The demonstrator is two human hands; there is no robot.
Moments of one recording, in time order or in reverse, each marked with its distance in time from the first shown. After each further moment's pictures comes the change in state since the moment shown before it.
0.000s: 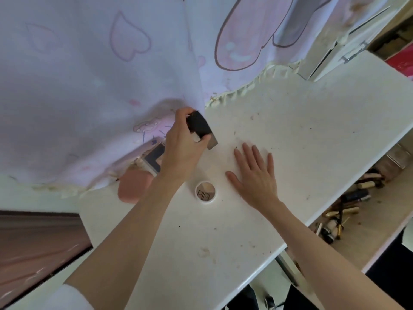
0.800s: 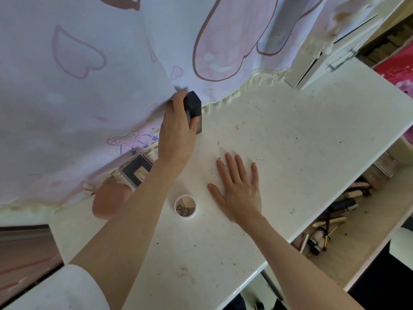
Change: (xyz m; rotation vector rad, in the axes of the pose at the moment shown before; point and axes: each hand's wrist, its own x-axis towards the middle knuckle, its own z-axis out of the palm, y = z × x) left_hand 0.055 0.014 0.041 0.161 0.082 0.119; right_hand 0.004 0.007 0.008 -0.066 0.006 -0.036
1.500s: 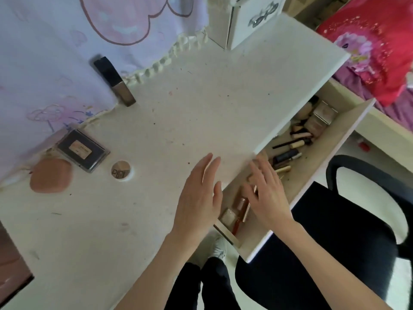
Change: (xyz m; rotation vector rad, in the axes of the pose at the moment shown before) left_hand -0.229 0.110 0.071 0.037 -0.289 0.261; right_hand -0.163 0.148 -0.015 0.387 0.063 0.226
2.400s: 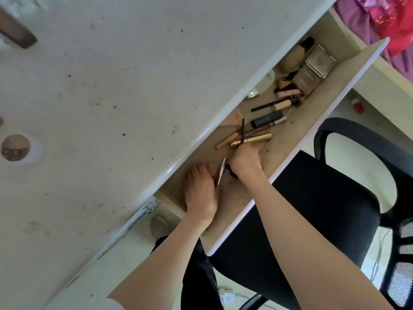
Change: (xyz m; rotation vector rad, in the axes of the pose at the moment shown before) left_hand -0.022 -0.014 0.190 0.245 -0.436 -0.502; right_hand 0.068 0.075 0.054 0.001 -0.432 0.665
